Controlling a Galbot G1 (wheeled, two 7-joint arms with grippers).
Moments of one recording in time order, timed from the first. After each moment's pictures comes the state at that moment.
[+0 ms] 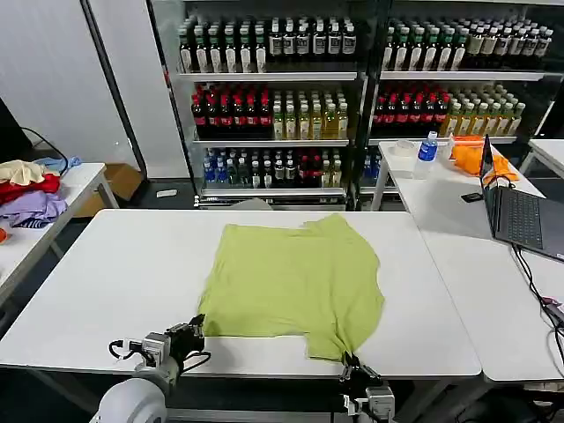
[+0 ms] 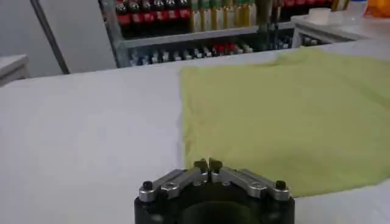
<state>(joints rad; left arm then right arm) 1.32 -0.98 -0.29 -2.03 -0.56 0.57 -0.32 -1.56 1.33 0.19 2.16 0.22 -0.55 0.42</state>
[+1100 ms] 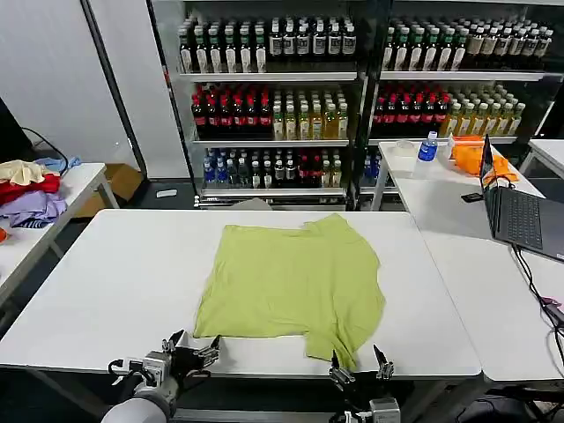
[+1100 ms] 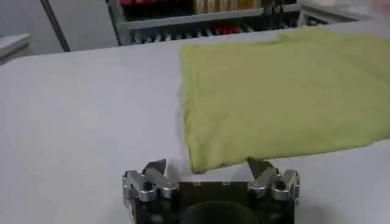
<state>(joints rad) 1.40 -1.02 -0.30 -2.04 -0.53 0.57 -0.34 -1.62 1.35 0.20 2.19 0.07 -0.48 0.36</state>
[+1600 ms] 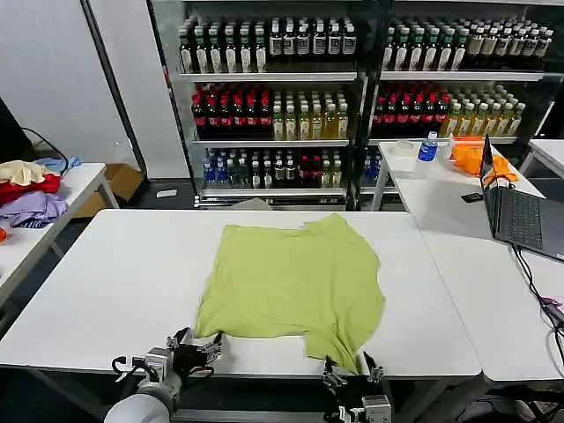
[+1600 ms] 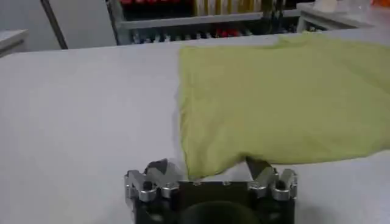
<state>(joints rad) 1.38 -1.03 -0.29 -2.02 -0.55 0.57 -0.33 -1.59 1.35 0.19 2.14 0.15 -0.49 0.36</state>
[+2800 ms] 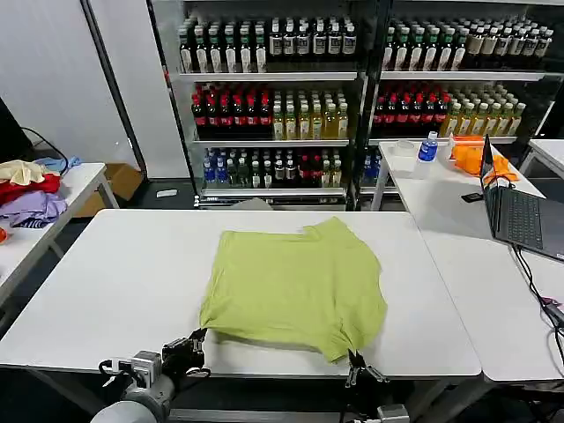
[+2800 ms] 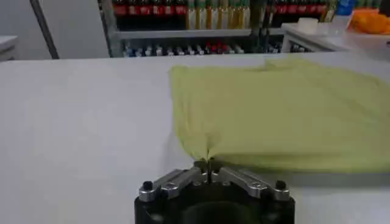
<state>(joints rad) 1.47 -0.98 -0.36 -2.17 -0.63 0.54 -0.31 -1.69 1.31 0.25 2.26 0.10 -0.39 0.30</state>
